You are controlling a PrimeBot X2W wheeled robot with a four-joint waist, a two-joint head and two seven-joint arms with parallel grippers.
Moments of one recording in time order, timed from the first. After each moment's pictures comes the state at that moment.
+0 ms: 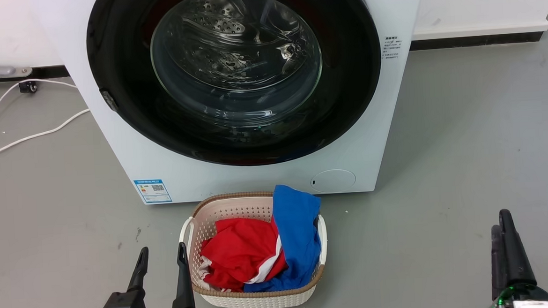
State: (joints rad) left arm 0.08 0.05 -0.06 0.13 -0.16 0.03 -0.26; right arm 0.18 -0.05 0.04 -0.09 1.38 0.13 -0.26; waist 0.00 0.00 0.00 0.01
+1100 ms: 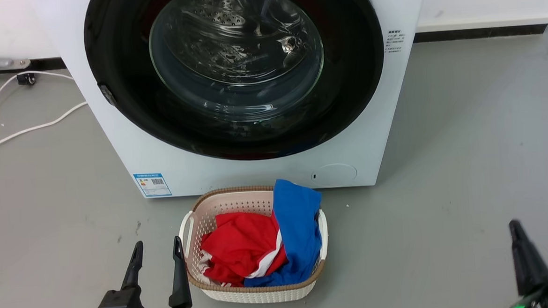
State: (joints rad) left arm 0.08 0.05 -0.05 0.09 -0.14 0.04 -0.26; right arm 0.19 -0.05 -0.13 -0.06 1.68 0.13 0.07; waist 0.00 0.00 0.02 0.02
